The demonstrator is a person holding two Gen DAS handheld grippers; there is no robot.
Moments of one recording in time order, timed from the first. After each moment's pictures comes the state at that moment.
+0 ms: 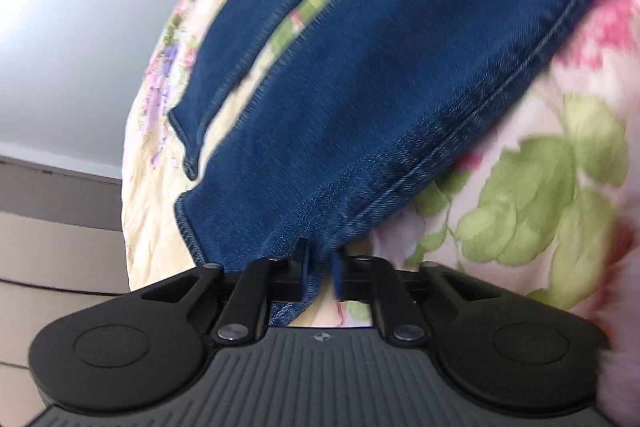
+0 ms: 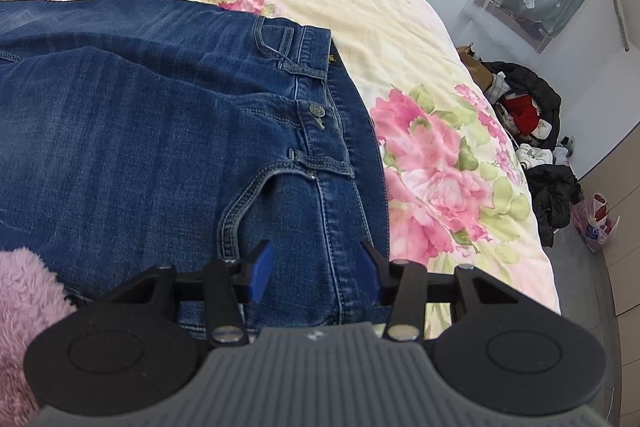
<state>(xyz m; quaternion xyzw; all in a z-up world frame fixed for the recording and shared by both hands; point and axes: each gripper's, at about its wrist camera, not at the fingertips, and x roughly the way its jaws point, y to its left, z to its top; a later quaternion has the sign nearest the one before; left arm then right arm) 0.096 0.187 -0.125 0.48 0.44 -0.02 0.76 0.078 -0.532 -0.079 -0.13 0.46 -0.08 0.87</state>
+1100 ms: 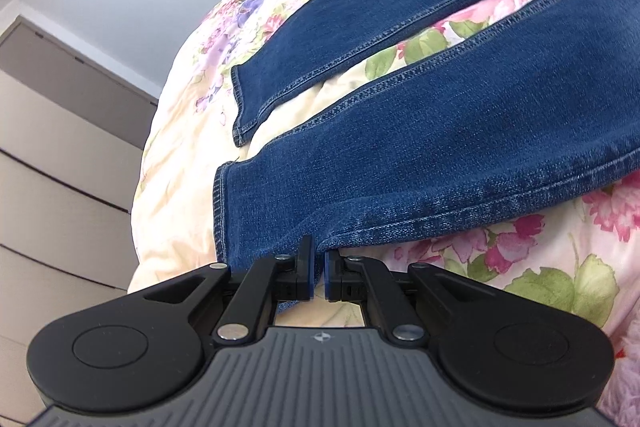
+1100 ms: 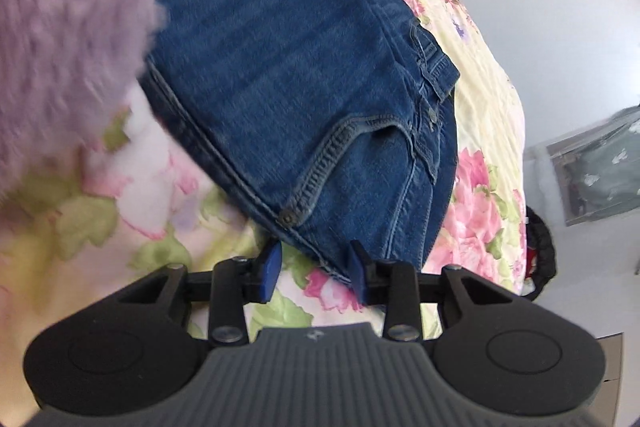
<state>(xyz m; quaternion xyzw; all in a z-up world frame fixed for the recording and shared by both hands) 0.115 0.180 -0.083 0.32 0.46 0.09 0.82 0.024 -0.497 -0.152 -0.43 0.43 0.06 0.79</state>
